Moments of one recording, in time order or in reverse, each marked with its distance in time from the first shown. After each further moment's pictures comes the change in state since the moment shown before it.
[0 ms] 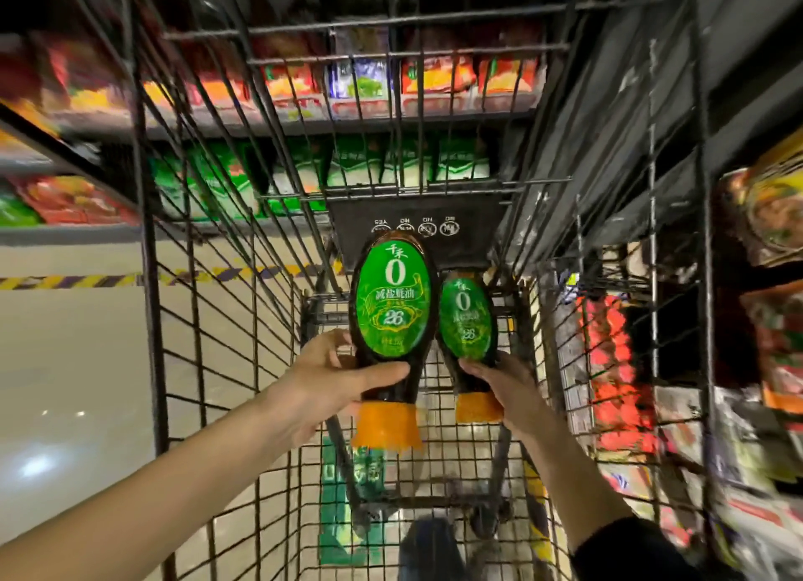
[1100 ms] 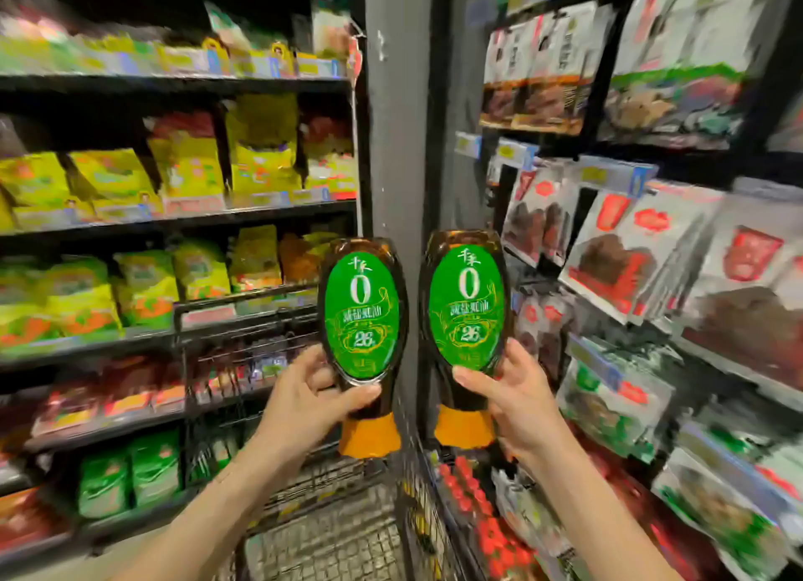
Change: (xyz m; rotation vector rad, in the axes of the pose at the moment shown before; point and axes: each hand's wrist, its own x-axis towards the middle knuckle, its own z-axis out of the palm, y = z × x) left_hand -0.398 0.029 0.067 -0.018 -0.259 1.001; right_hand -0.518 -0.055 -0.089 0.328 0.040 -1.189
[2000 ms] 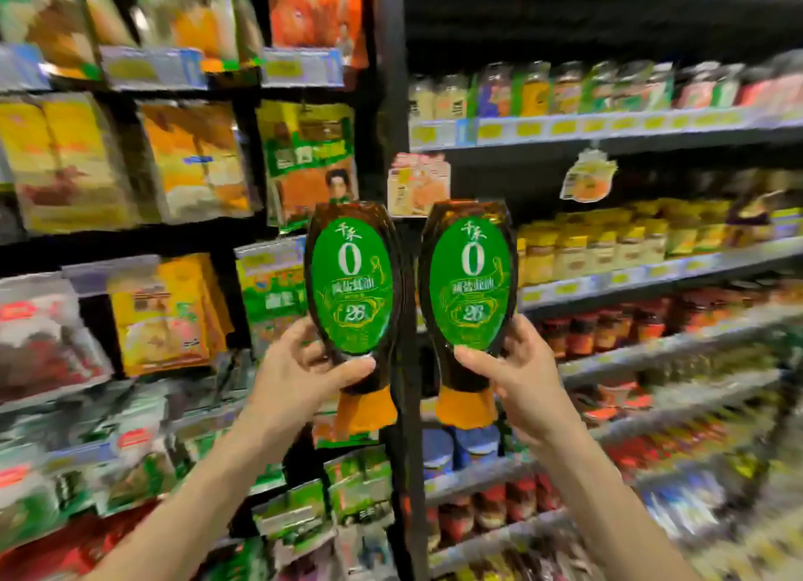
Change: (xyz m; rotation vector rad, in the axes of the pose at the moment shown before) left_hand -0.339 0.096 0.300 -0.261 -1.443 0.277; right_hand -0.563 -0.212 -0.083 -0.460 1.294 -0.645
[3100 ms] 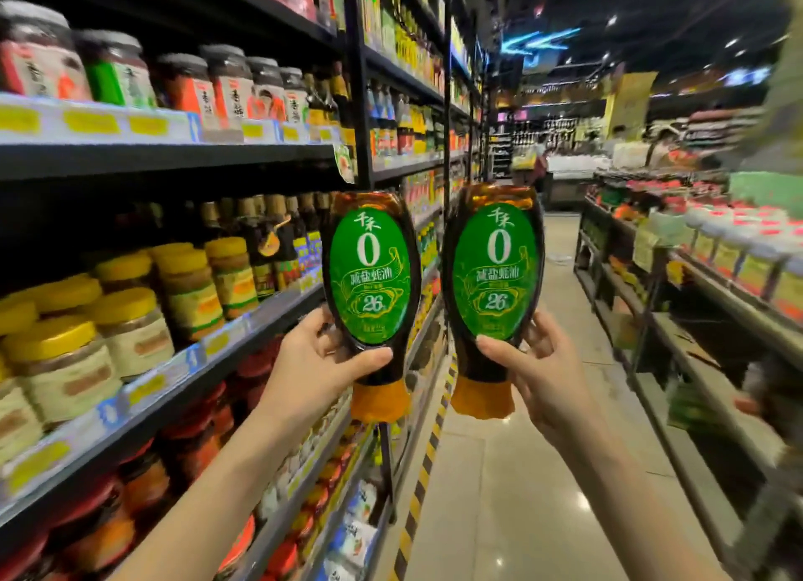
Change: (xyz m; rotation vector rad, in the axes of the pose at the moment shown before) left_hand 0.193 -0.045 0.672 -0.410 -0.934 0.046; right_hand 0.032 -0.166 -0.543 -0.384 0.927 -0.252
